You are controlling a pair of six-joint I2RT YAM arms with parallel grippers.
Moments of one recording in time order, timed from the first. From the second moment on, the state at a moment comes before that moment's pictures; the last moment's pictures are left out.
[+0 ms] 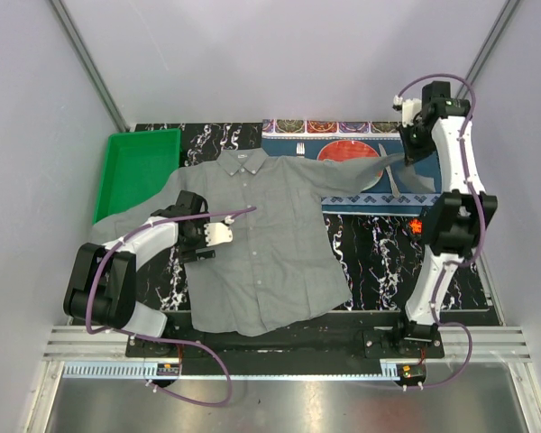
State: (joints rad) left arm -0.24 1.46 0.76 -0.55 -0.02 1.14; right arm -0.08 1.99 2.09 -1.18 -0.11 -0.35
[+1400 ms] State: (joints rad) left arm -0.20 1.30 0.98 -0.78 0.23 1.03; right arm -0.36 1.87 1.75 -1.21 -0.55 -0.52
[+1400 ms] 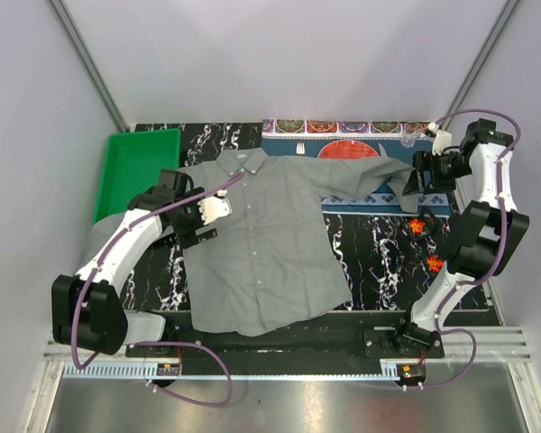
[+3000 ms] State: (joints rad) left arm -0.20 1.30 0.92 -0.76 0.22 1.03; right arm -0.36 2.40 2.42 -1.36 -0.51 -0.49
